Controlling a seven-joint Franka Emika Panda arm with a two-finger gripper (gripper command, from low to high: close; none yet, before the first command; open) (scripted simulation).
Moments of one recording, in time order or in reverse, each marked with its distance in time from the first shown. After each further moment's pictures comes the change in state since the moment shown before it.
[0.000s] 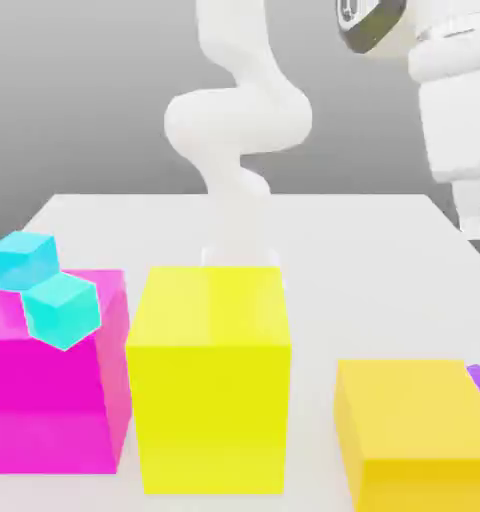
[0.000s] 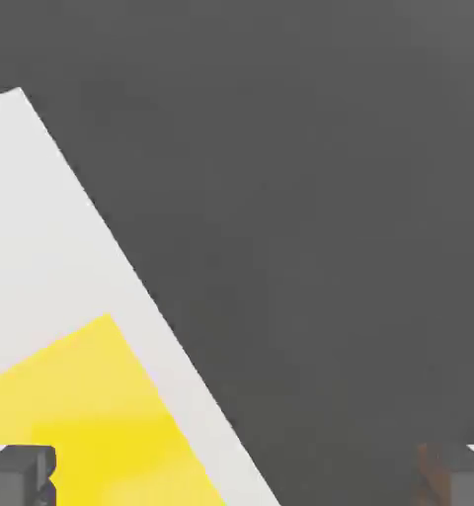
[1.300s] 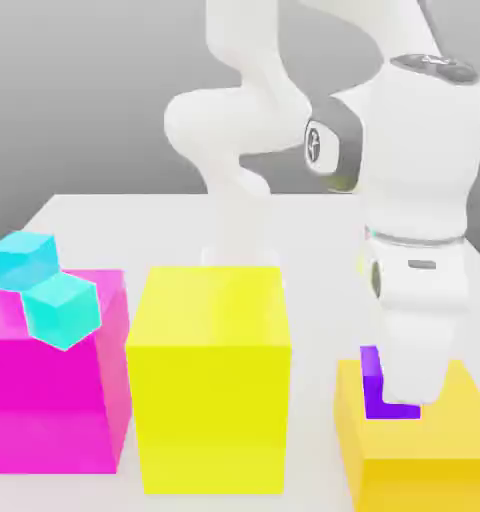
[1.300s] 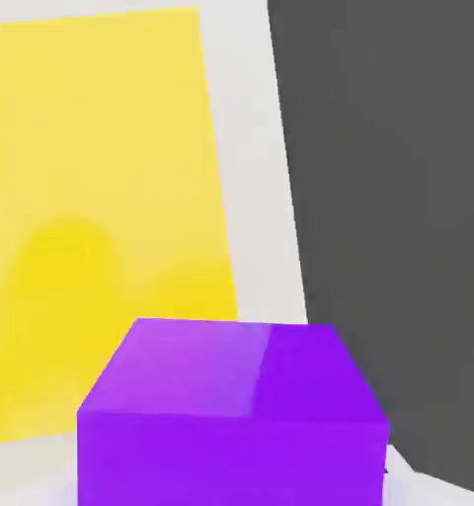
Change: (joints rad) arm -0.263 0.148 -0.167 0.077 -0.037 -0.163 -0.351
